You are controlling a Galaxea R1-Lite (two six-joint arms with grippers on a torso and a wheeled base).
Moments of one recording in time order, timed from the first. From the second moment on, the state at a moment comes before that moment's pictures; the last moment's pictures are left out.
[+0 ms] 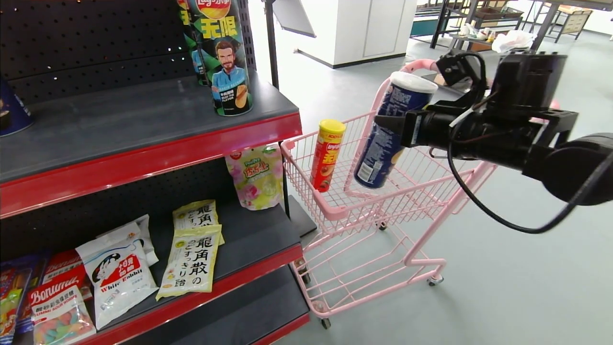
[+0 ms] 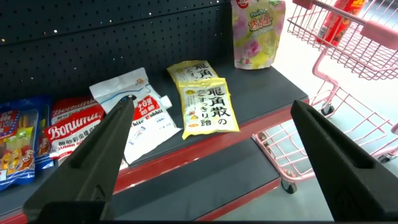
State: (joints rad) left arm 0.00 0.00 0.00 0.00 0.02 -0.01; right arm 0.41 1.75 -1.17 -0.48 0.19 0.07
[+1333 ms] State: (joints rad) left arm 0.00 0.00 0.00 0.00 0.02 -0.01; right arm 0.63 1.23 -0.59 -0.38 0.08 0.02
